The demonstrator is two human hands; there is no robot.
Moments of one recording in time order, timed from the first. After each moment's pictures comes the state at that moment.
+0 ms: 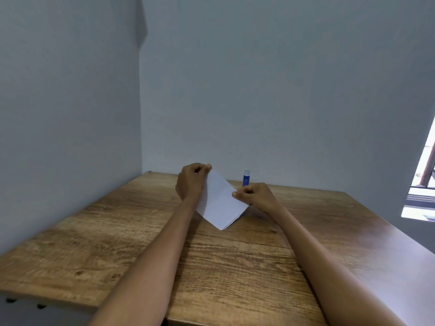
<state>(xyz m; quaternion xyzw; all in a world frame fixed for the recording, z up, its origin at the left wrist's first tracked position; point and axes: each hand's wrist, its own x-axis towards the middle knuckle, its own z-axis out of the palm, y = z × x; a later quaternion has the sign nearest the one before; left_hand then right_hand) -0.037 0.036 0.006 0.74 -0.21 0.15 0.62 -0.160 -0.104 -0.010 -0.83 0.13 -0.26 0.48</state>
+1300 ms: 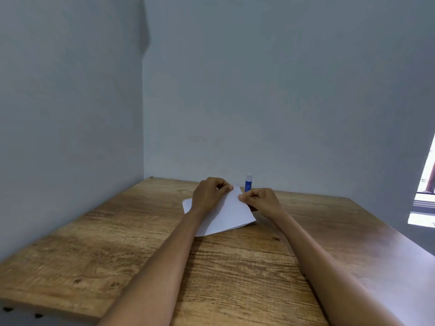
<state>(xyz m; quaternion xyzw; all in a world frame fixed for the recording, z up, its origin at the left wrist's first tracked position) -0.039 0.016 -0.009 0.76 -0.43 0.14 0.46 -0.159 -0.107 -0.010 -0.80 0.14 -0.28 0.52</state>
